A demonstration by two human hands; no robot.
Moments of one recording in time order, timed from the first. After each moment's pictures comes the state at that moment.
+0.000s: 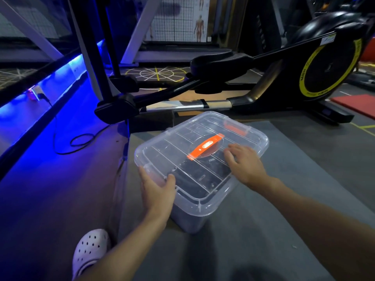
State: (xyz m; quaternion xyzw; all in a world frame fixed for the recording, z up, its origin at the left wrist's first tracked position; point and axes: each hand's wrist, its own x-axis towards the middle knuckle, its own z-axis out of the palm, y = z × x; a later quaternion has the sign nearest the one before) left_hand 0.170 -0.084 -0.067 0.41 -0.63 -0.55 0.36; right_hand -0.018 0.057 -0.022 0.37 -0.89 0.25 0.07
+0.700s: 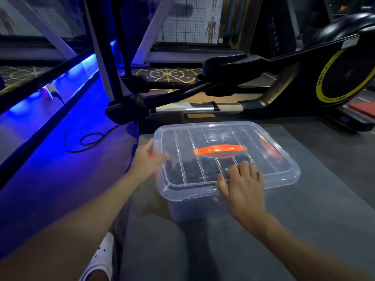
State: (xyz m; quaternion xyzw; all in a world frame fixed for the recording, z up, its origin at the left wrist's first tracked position) left_hand 0.149 -0.205 -0.033 0.34 -0.73 -0.55 0.23; right_hand 0.037 0.034 -0.059 0.35 -0.88 0.15 0.28
